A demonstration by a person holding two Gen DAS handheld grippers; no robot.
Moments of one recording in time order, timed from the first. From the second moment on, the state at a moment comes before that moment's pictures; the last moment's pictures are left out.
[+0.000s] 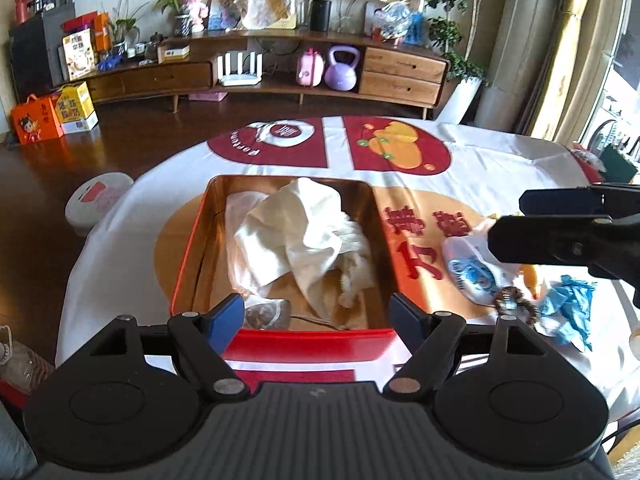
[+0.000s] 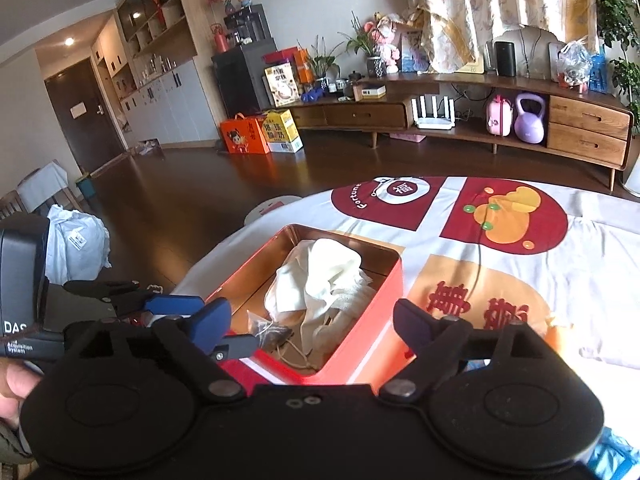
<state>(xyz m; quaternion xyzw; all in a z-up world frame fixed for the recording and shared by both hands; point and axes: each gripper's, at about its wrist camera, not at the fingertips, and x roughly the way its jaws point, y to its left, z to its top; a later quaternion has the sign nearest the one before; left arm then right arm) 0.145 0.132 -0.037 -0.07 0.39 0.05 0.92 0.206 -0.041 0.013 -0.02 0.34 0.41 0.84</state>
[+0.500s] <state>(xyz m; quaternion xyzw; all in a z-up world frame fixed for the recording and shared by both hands) 0.120 0.085 -0.018 -0.07 0.34 0.01 0.94 0.171 -0.128 0.016 -0.01 0.32 0.38 0.87</state>
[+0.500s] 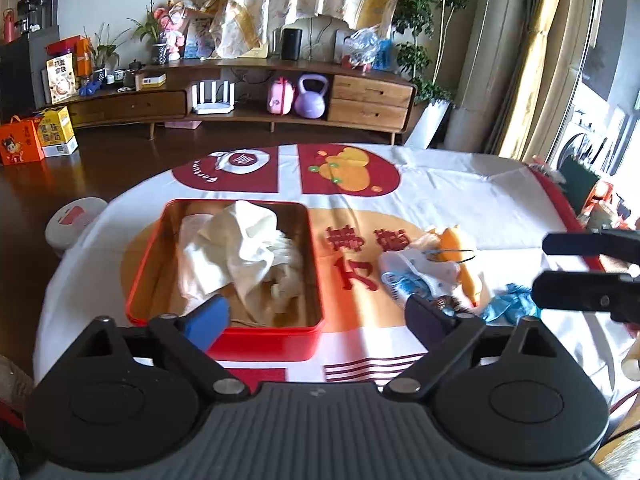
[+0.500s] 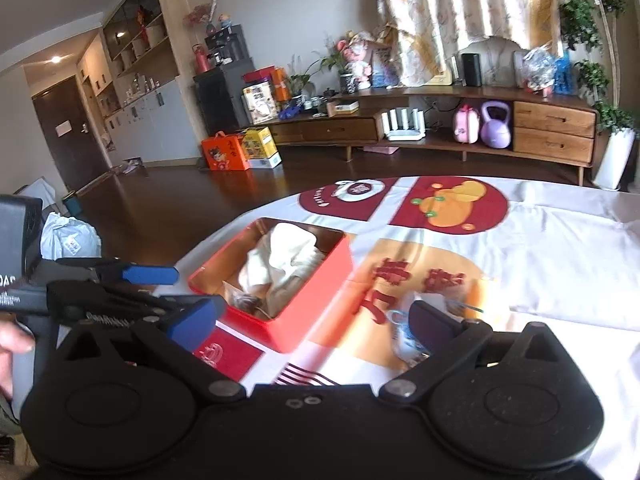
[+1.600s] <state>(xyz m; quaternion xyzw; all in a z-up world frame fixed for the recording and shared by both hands) 0.175 -0.041 -0.093 -0.03 0.36 -0.05 0.93 0.202 -0.279 -0.077 0.00 0.36 0.19 0.91</state>
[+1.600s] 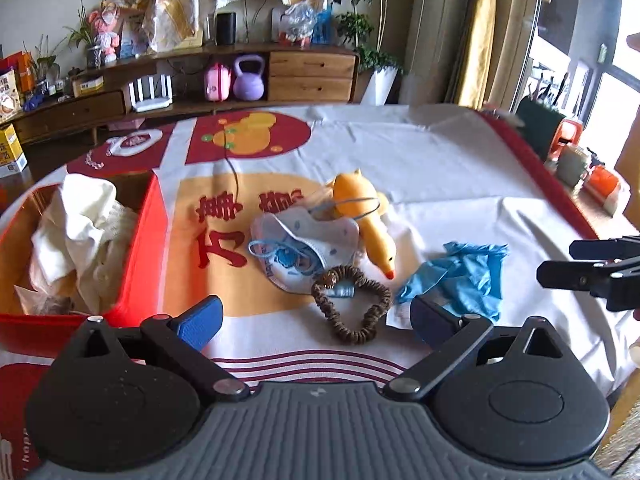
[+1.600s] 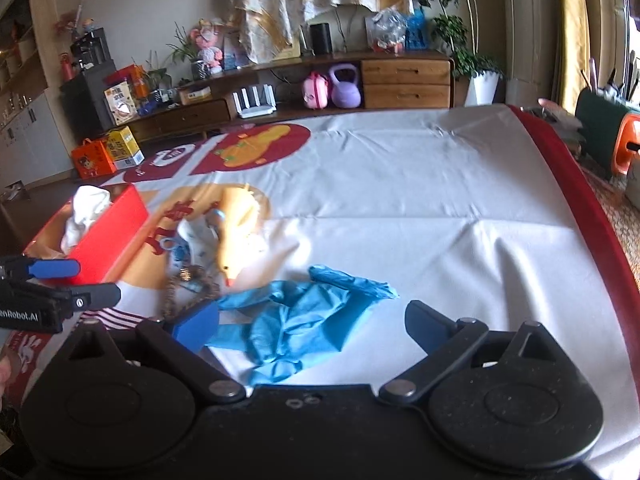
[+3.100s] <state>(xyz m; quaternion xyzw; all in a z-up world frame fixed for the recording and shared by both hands) 0.230 -0.063 -0.148 0.01 0.39 -0.07 0.92 0.259 -0.234 -0.130 -0.07 0.41 0.14 0.90</state>
